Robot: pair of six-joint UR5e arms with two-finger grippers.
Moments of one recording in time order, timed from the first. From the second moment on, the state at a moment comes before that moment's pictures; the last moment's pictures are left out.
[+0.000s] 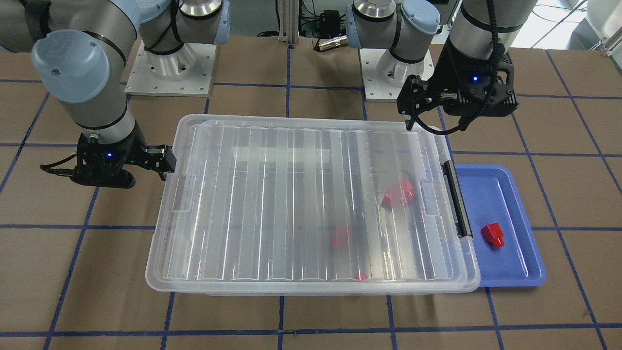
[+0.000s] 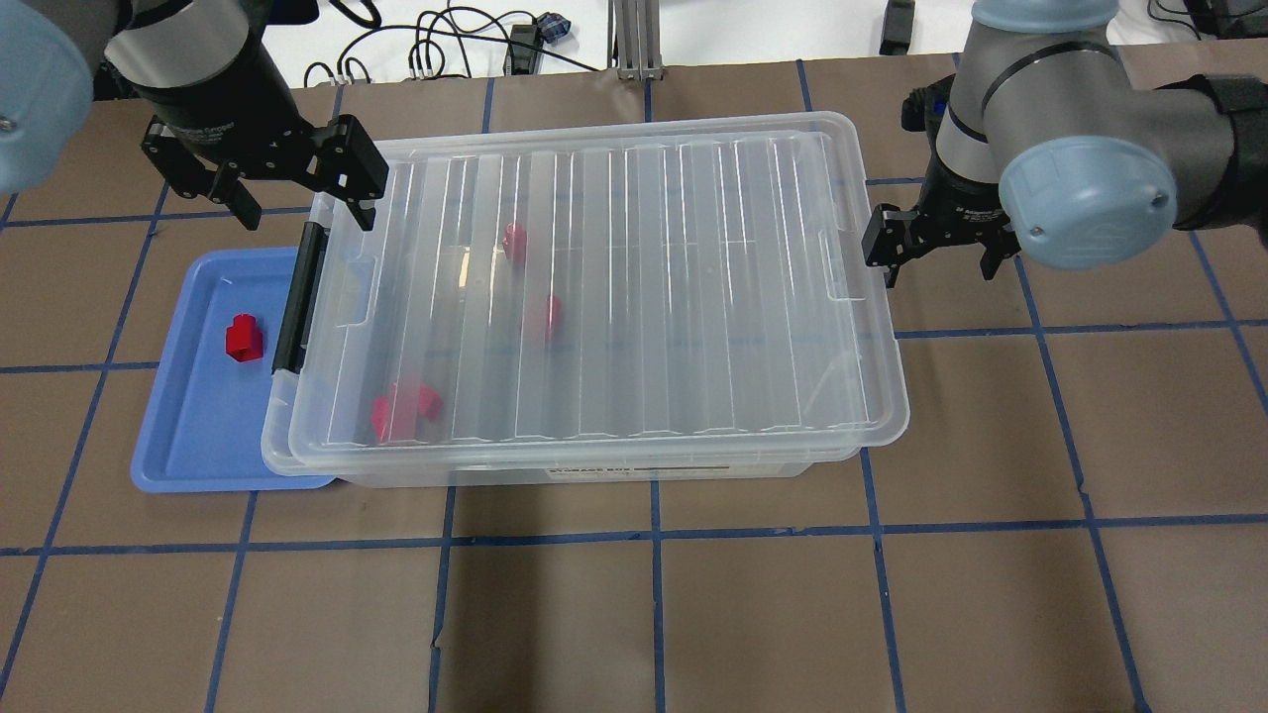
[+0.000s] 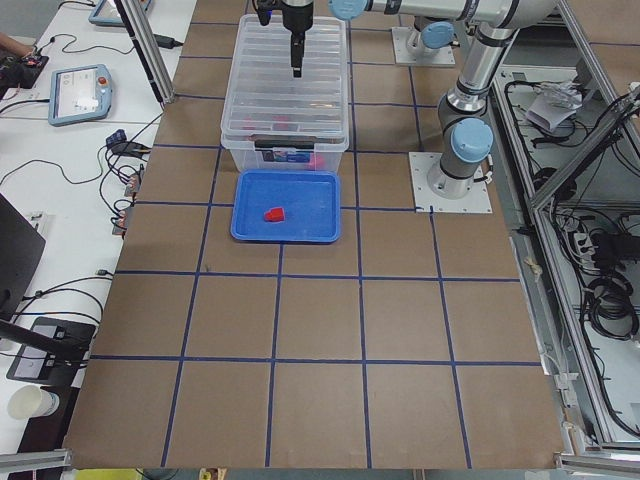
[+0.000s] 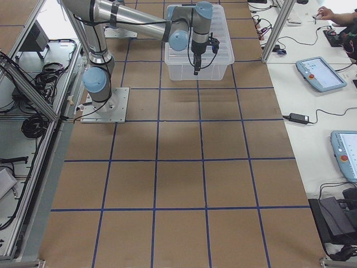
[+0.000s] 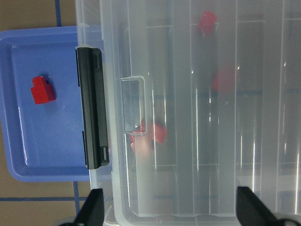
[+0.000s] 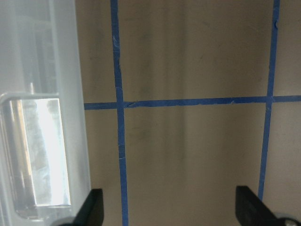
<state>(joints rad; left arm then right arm) -1.57 -1.60 -1.49 -1.61 1.62 0.04 1.54 -1.44 1.75 -1.84 -1.67 -0.02</state>
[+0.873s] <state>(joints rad) -1.57 -1.60 -1.49 -1.61 1.62 0.04 1.56 -1.55 1.53 -1.58 -1.61 0.01</state>
